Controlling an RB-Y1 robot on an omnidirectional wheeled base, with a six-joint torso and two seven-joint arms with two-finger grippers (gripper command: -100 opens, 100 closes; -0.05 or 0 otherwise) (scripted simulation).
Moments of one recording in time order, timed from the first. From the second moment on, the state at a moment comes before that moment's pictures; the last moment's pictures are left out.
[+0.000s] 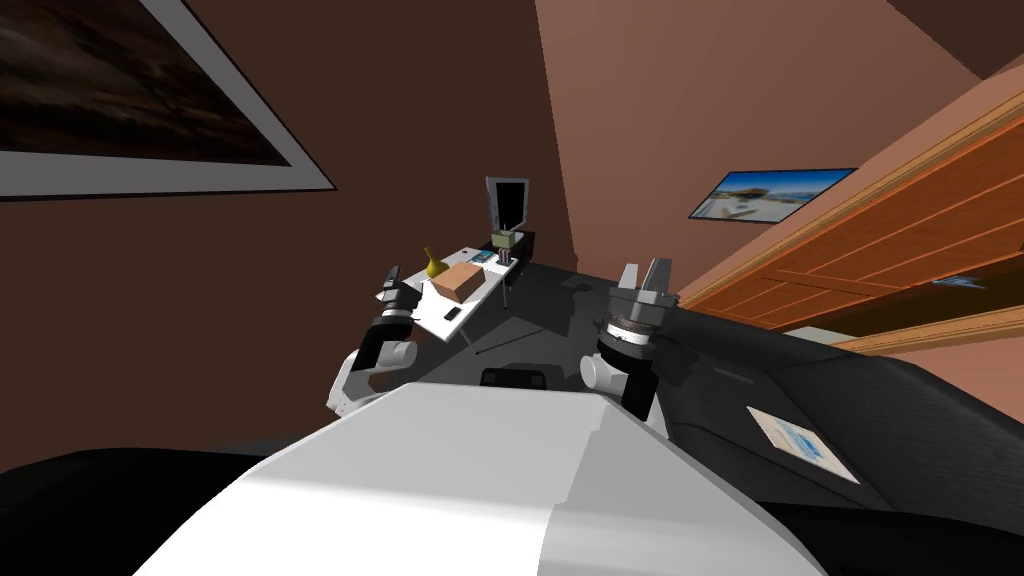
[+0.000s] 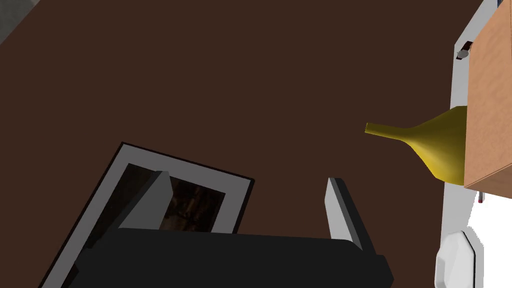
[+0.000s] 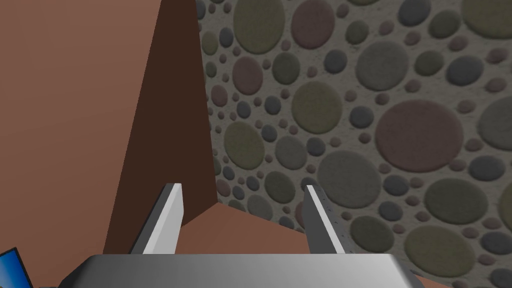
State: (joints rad) left arm 0.38 0.19 0.26 -2.20 0.09 0.00 0.24; right arm 0.48 0.02 0.01 -2.34 -0.05 -0.59 0.14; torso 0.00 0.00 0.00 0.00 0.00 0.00
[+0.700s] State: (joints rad) left arm 0.36 0.20 0.31 -2.15 0.14 0.19 0.34; right arm 0.48 0.02 0.01 -2.34 -0.05 -0.59 0.14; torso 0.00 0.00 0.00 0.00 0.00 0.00
